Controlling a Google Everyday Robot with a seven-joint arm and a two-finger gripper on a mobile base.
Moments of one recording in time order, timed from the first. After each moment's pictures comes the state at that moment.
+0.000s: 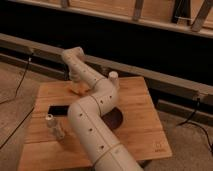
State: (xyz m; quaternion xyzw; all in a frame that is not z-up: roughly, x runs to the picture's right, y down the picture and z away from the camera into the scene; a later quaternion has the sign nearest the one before) arm -0.165 -0.001 0.987 -0.39 0.11 0.25 0.88
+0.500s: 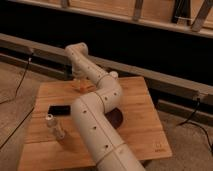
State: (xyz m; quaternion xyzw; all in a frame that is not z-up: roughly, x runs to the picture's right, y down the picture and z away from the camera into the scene) arm -0.145 -0.034 0.974 -0.37 0.07 0.24 0.89
